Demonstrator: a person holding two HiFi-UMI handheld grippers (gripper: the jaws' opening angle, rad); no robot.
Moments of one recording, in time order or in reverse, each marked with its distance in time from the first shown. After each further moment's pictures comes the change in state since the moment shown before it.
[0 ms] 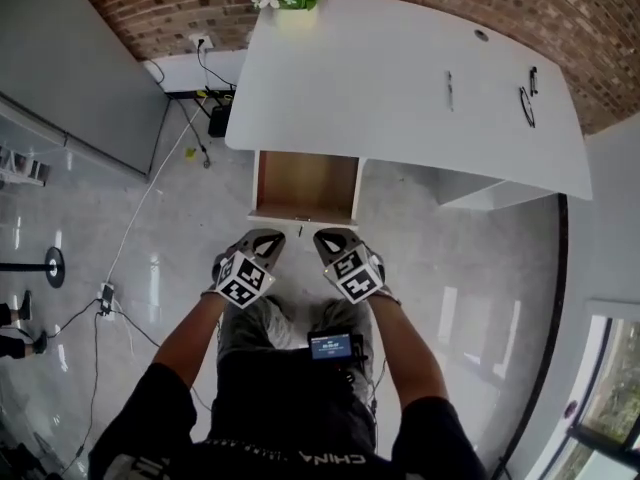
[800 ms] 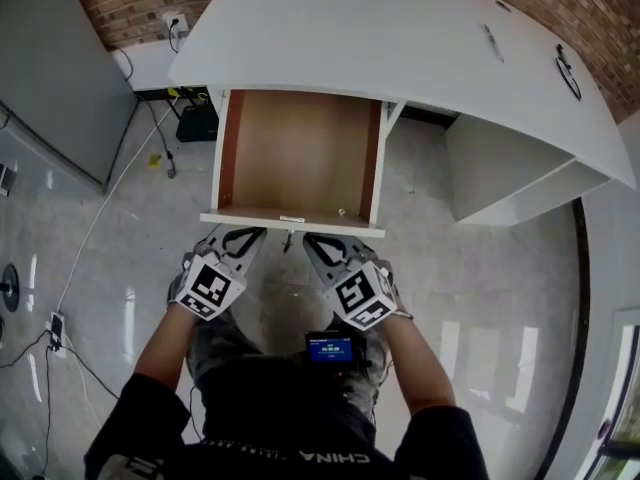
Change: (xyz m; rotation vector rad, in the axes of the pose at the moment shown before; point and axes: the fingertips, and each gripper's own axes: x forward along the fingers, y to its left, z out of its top) left arm 0.145 0.030 -0.138 0.120 -0.312 0.109; right arm 0.151 -0.030 -0.131 -0.305 -0.239 -0.086
